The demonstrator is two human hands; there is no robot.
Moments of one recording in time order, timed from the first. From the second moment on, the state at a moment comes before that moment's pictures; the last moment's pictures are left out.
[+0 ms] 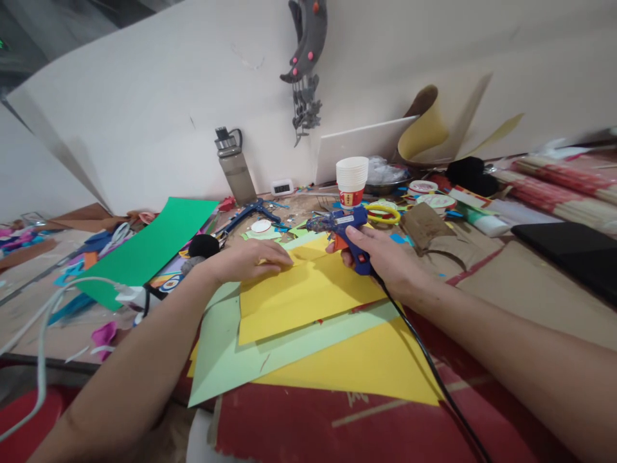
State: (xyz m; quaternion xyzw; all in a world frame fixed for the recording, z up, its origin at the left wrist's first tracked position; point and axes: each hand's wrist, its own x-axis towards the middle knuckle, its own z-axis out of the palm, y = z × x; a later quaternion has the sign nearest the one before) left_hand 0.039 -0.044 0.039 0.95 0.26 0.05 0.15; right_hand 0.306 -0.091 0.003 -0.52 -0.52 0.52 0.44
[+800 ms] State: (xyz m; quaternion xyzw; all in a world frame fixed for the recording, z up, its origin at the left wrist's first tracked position) left_hand 0.026 -0.056 0.068 0.90 0.36 -0.04 0.23; right_hand 0.310 -0.085 -0.004 -0.51 -0.51 0.53 0.45
